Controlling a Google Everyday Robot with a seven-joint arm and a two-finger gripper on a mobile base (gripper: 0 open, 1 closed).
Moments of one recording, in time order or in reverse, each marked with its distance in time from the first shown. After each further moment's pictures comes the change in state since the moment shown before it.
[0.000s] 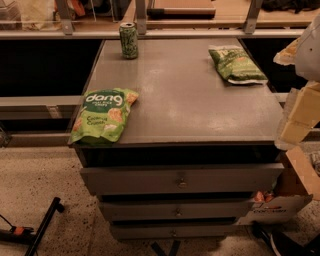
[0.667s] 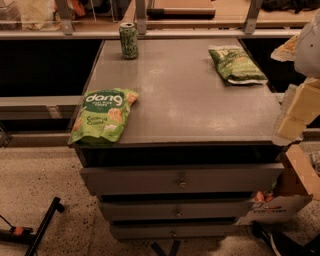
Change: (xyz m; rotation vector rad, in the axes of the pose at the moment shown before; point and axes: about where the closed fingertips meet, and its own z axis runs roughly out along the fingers) arm -0.006 -0.006 -0.001 0.012 -0.046 -0.005
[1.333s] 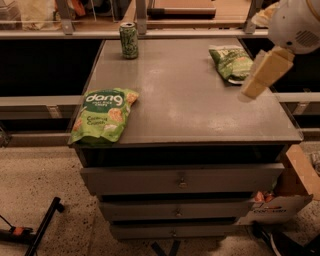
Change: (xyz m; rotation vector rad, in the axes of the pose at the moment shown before) arm -0.048 -0.082 0.011 0.178 -0.195 -0.020
